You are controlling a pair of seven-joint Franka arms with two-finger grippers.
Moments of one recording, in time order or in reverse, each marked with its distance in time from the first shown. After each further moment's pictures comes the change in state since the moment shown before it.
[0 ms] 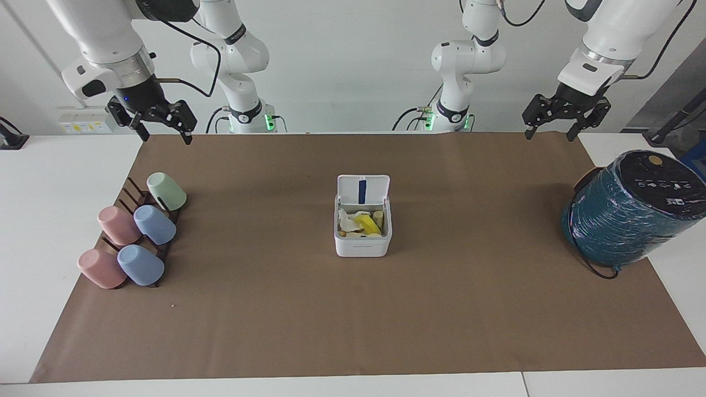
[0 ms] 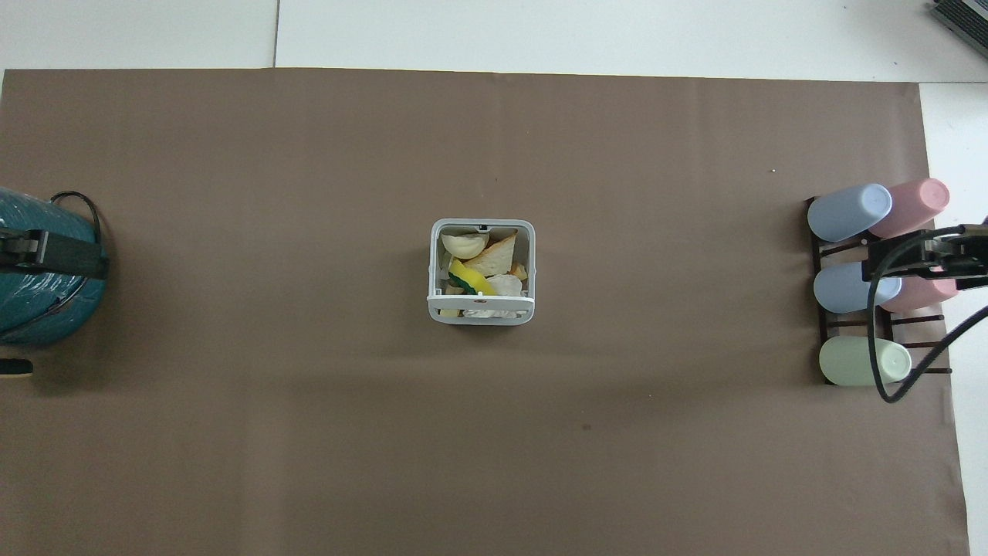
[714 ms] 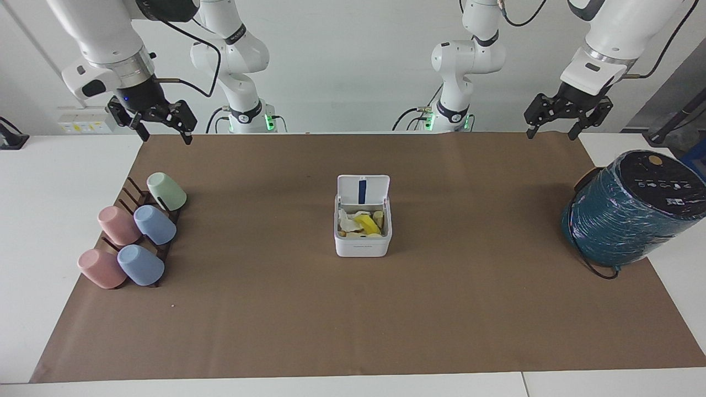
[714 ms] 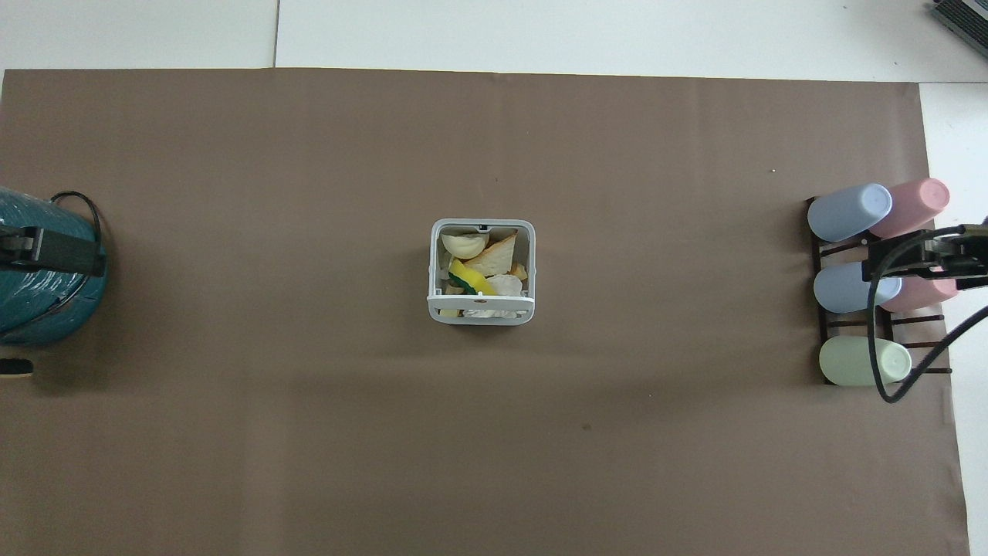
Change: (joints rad) left arm 0.004 0.004 0.009 0.009 0.001 -0.048 0.000; right arm 0.000 0.000 0.000 0.000 0.000 0.000 0.000
